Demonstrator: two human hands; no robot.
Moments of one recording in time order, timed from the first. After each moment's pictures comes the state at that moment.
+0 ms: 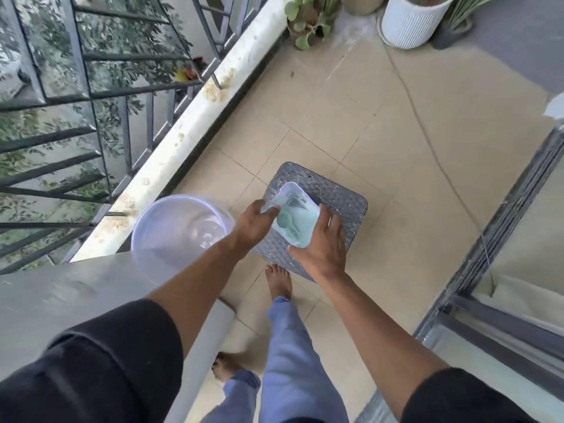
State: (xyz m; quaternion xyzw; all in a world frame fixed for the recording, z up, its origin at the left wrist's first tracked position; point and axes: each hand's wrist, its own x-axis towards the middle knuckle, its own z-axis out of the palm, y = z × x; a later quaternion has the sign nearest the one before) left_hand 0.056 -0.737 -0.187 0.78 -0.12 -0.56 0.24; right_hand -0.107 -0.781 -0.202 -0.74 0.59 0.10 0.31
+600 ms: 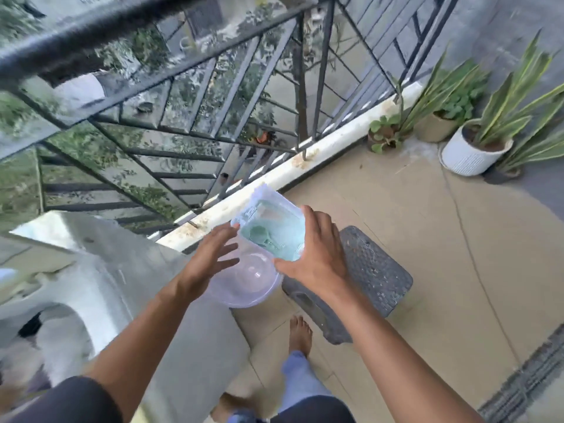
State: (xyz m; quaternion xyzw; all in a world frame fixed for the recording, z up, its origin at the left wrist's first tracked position) left_hand 0.148 -0.519 -0.022 0.70 0.05 -0.42 0.57; right_hand 0.011 -0.699 -0.007 -0.89 0.30 0.02 0.33
